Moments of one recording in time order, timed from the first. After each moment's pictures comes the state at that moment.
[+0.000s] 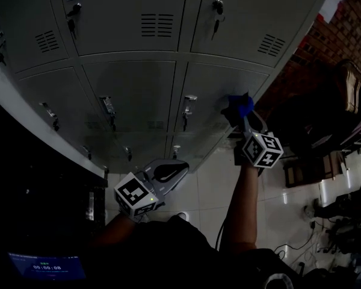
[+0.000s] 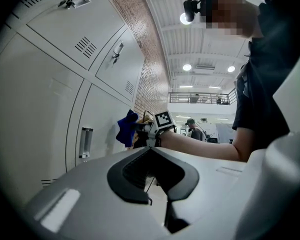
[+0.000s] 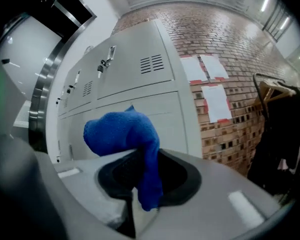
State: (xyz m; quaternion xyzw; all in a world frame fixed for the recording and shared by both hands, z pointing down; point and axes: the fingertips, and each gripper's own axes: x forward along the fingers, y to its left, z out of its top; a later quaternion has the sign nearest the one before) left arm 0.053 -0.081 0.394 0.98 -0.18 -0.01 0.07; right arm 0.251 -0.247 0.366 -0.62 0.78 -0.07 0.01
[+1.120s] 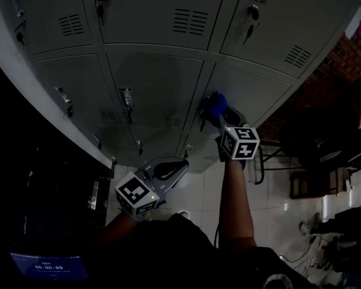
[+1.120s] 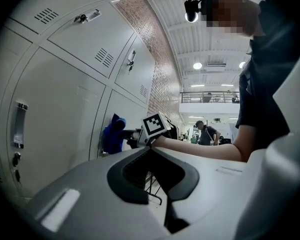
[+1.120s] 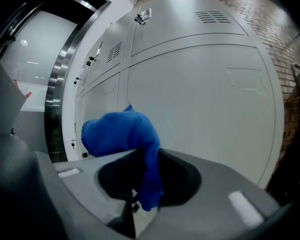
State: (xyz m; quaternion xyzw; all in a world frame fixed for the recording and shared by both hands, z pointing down) left arm 0.006 -0.092 0.404 0.96 -0.25 -0.01 0.07; right arm 0.111 -0.293 0.419 -0.53 0.84 -0.07 -0.08
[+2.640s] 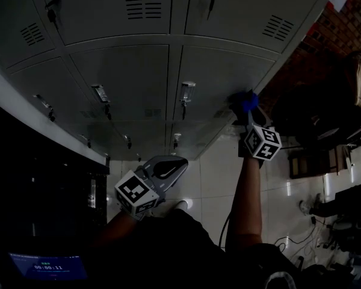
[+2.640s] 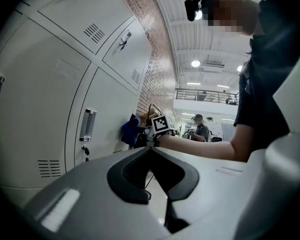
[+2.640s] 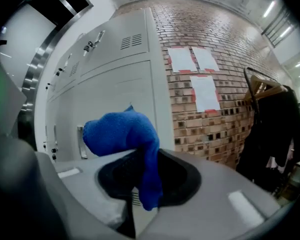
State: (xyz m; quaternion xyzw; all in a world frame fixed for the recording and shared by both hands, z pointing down) left arm 0.069 -0.086 0.434 0.97 -0.21 0.02 0.10; right arm 0.304 -0.270 0.442 -0.66 0.75 -0.08 -0.03
